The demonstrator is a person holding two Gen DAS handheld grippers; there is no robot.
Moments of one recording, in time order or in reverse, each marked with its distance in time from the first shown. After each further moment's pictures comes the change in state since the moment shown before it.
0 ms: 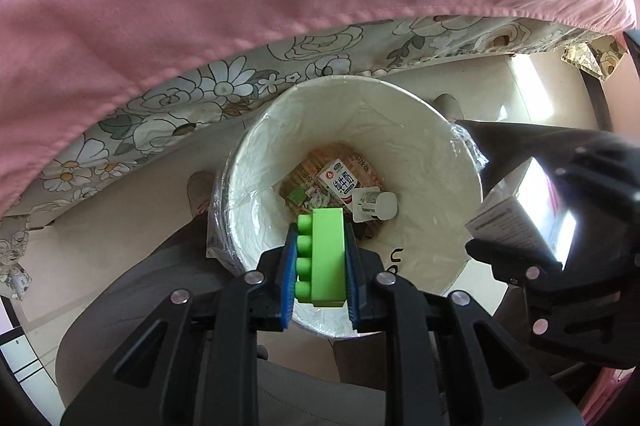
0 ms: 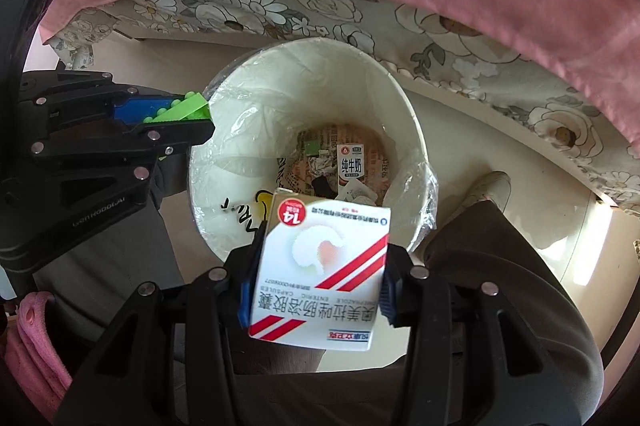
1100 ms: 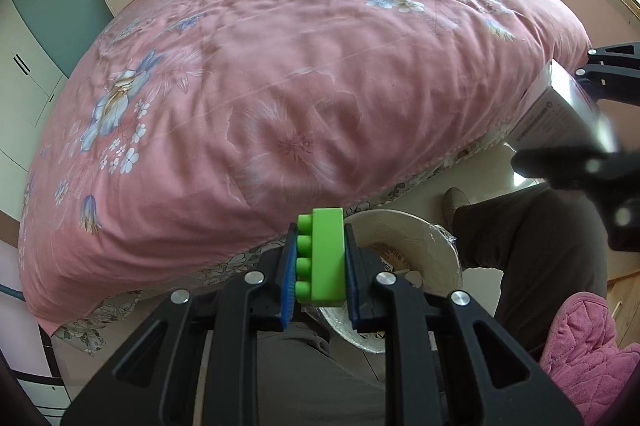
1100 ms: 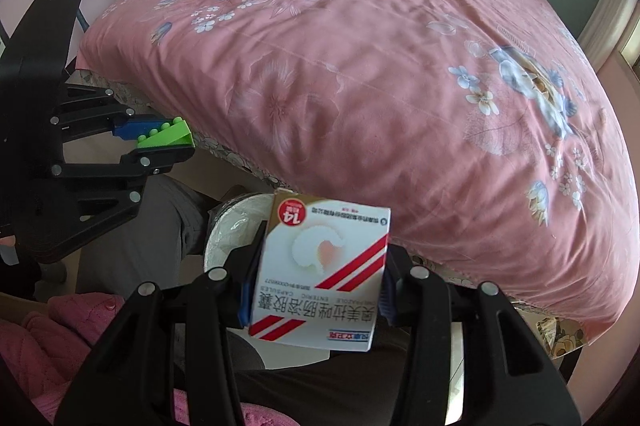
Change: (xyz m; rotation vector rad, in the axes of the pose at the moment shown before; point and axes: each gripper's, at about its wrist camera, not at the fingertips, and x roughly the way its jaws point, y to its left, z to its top) left arm -0.195 -0.034 -0.015 0.144 -0.402 0.217; right arm -0.231 0.036 -0.010 -0.189 -0.391 -0.198
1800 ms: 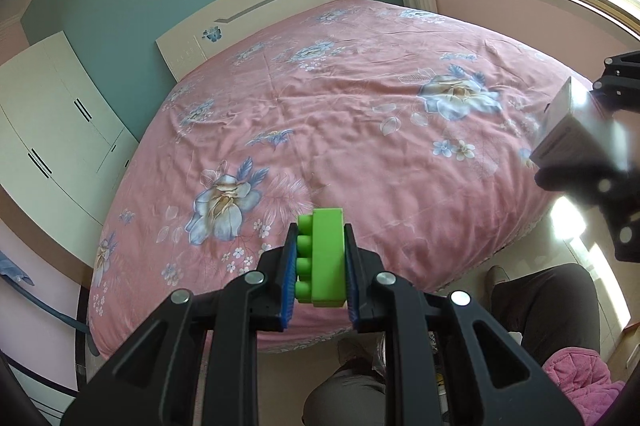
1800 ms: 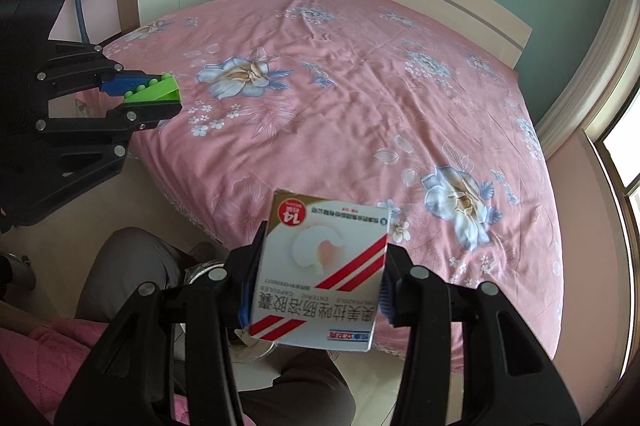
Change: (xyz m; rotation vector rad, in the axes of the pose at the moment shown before) left arm -0.142 0.051 0.088 -0.018 -0.243 0.208; right arm -0.145 0.007 0.088 -0.135 -0.210 -0.163
